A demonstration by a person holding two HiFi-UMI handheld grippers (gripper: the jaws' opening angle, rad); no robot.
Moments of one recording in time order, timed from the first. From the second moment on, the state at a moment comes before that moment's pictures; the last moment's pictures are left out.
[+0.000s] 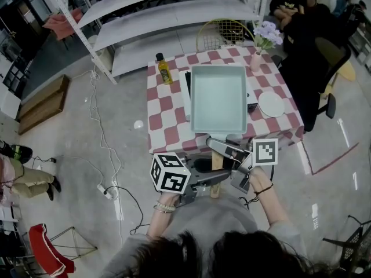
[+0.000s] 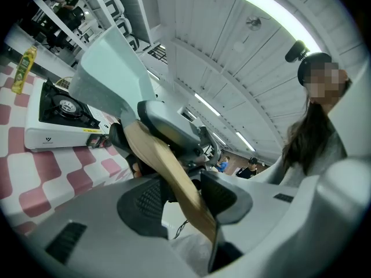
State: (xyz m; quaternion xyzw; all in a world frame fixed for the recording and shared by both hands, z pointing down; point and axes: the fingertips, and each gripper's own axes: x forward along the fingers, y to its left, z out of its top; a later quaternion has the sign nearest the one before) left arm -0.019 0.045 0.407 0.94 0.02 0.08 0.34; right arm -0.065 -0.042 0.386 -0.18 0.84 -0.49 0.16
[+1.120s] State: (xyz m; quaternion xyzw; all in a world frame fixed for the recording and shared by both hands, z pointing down) left arm 0.025 -0.043 0.420 0.92 -0.02 0.07 0.39; right arm -0.030 -0.127 0.402 -0.15 0.83 -0.53 0.13
